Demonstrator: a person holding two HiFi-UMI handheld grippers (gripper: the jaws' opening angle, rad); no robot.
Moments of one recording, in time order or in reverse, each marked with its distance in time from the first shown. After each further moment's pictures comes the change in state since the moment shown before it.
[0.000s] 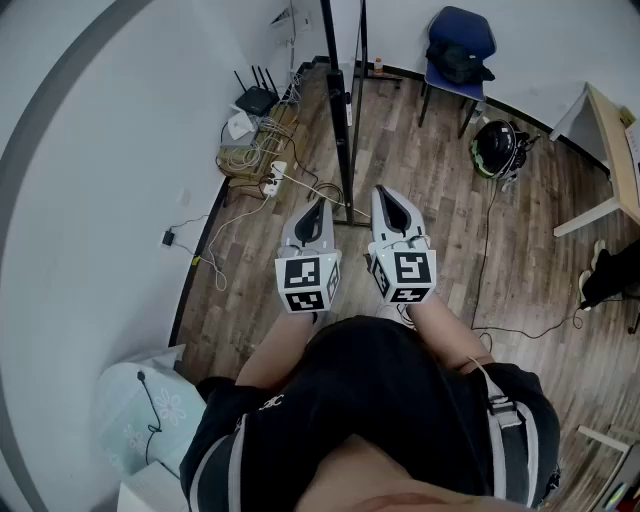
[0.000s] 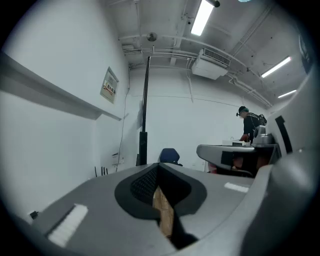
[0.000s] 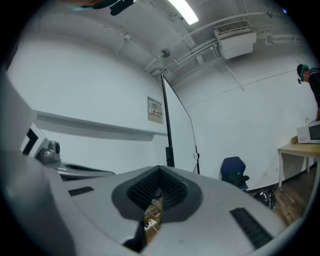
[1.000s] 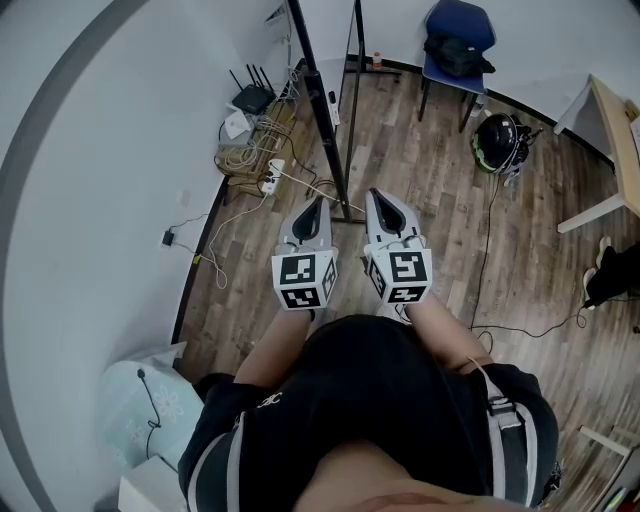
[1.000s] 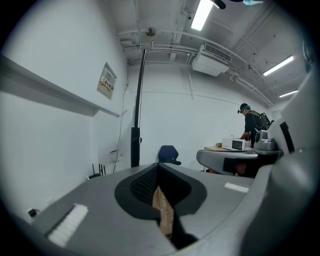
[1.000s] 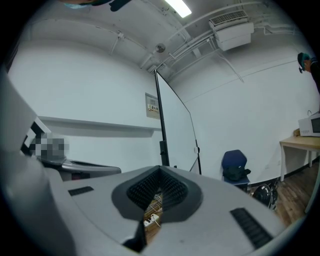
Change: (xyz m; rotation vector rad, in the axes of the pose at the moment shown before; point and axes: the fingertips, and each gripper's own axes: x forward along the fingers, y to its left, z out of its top) left arm 0.032 -0.033 -0.003 -0.004 0.038 0.000; right arm -0.002 -0.039 -0.017 0.044 0.051 0.035
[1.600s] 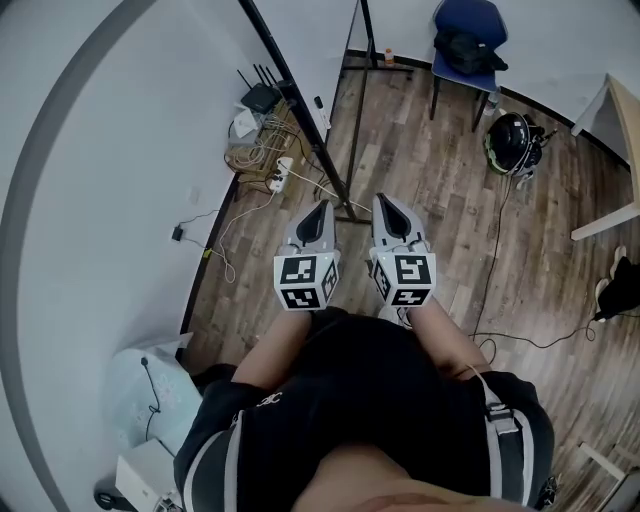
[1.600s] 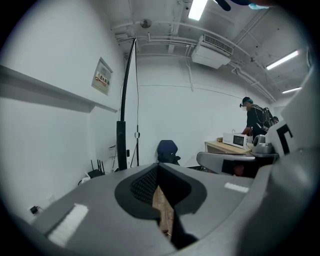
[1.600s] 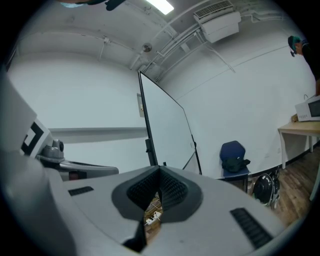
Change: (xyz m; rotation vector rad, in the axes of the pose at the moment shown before) left arm 0.043 -0.059 -0.002 0.007 0.073 0.018; right arm -0.012 -0.080 -0.010 0.101 0.021 0.013
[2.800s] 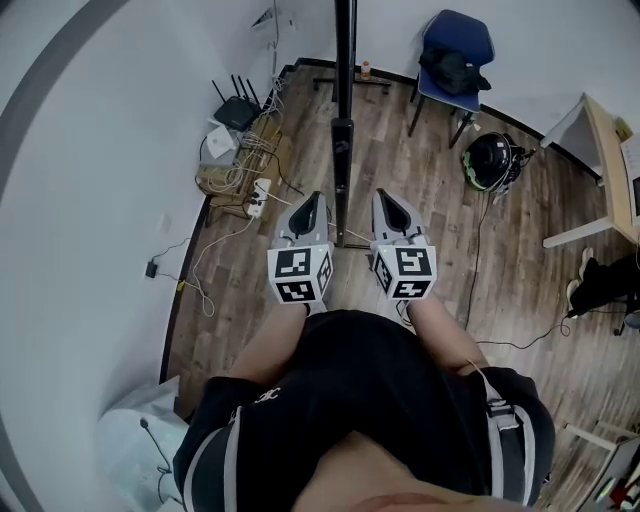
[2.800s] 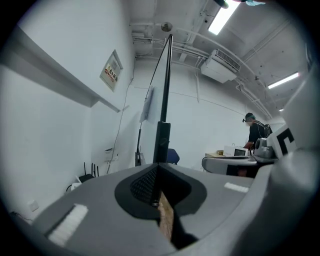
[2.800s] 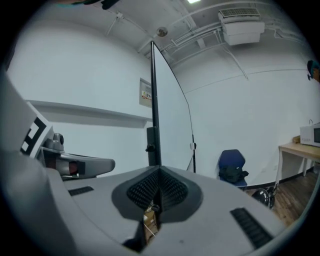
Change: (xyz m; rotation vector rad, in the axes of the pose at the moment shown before) left arm 0.093 0.171 0.023 -0.093 -0.087 -0.089; right arm 0.174 0.043 -0.003 -0.149 0.059 -0.101
